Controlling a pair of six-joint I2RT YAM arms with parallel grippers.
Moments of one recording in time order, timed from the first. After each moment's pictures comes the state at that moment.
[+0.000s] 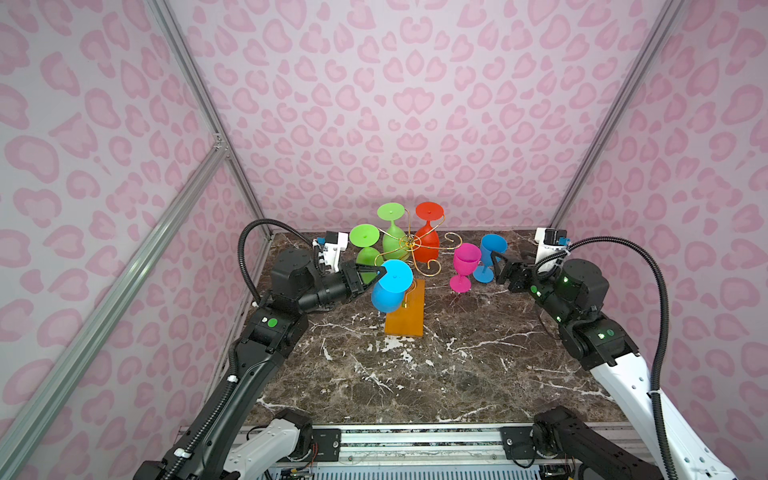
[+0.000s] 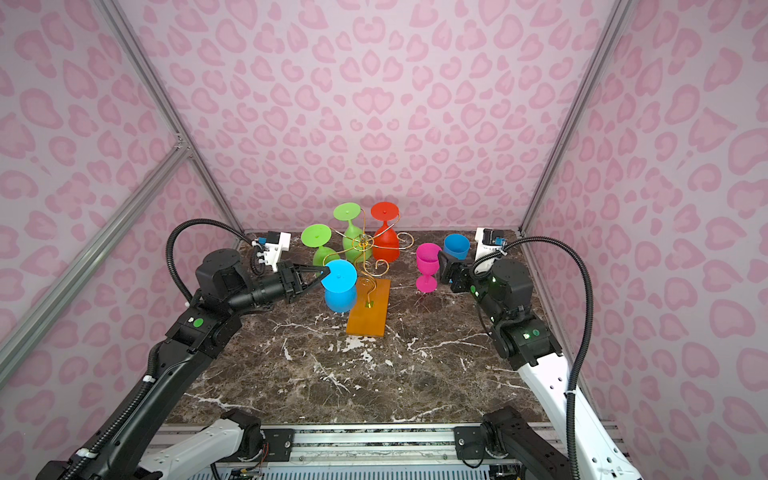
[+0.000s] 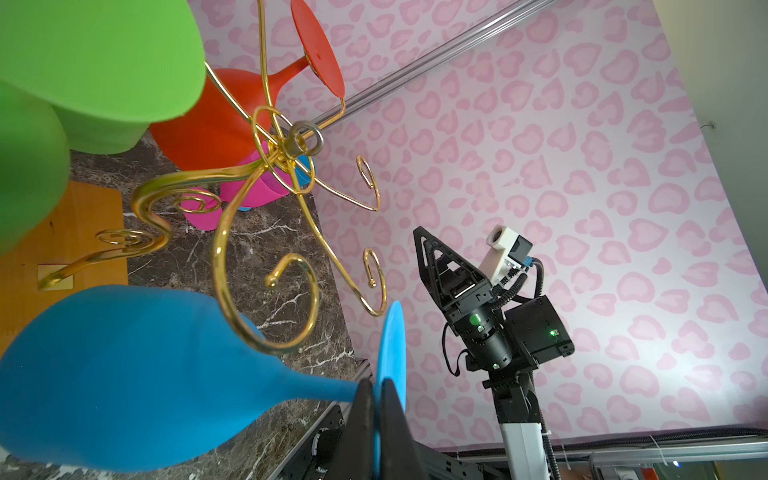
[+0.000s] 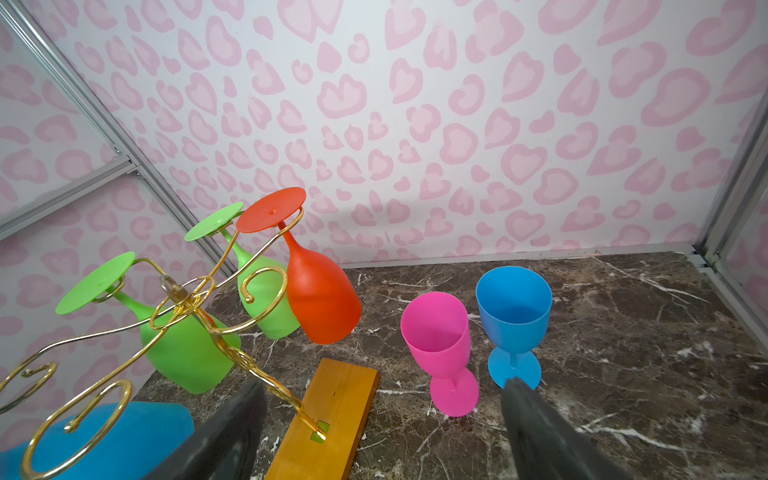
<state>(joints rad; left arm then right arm) -0.37 1.00 1.09 -0.29 0.69 -1.00 0.32 0.90 1.00 -0.28 -0.01 0.32</state>
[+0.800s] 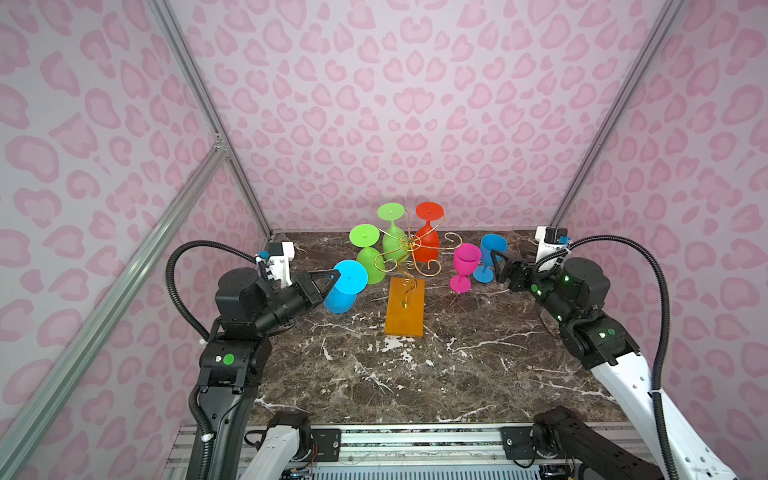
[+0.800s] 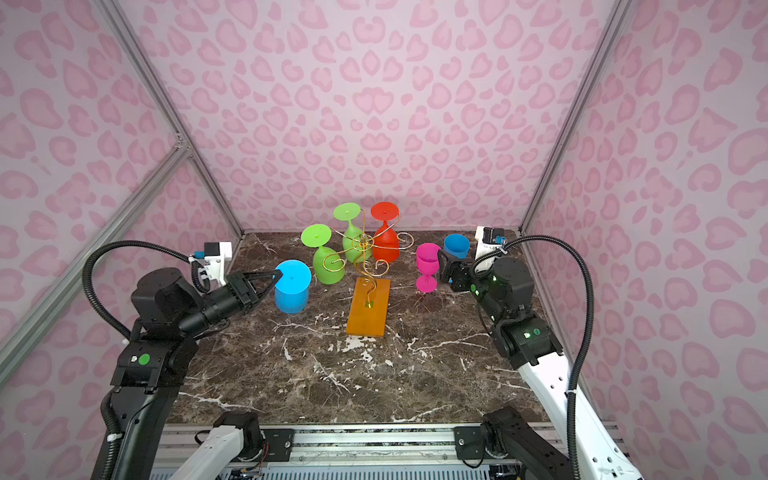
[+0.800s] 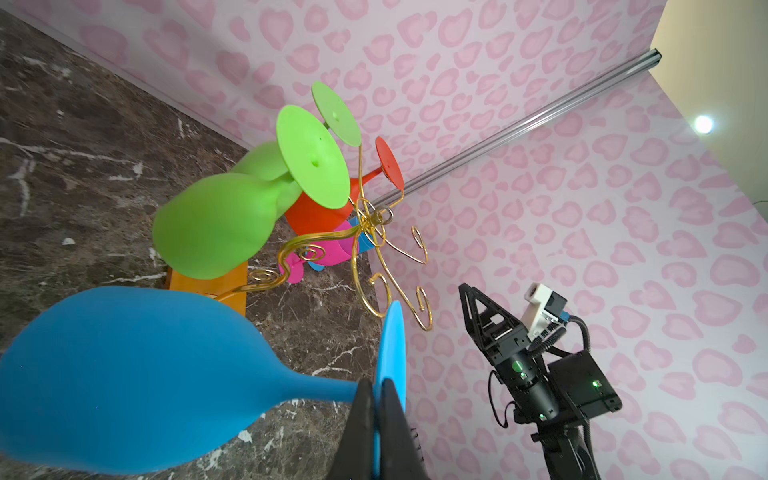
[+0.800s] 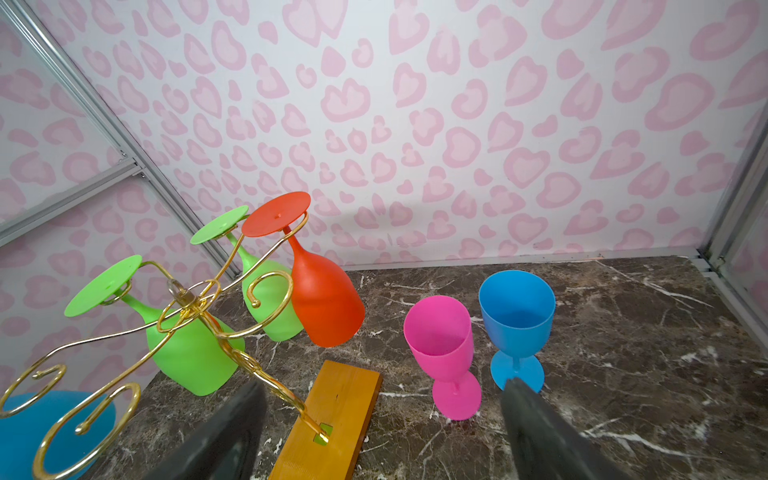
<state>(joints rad) -0.03 0.81 1.15 -0.57 0.68 -0.86 0.31 0.90 1.02 -0.28 -0.02 0.32</state>
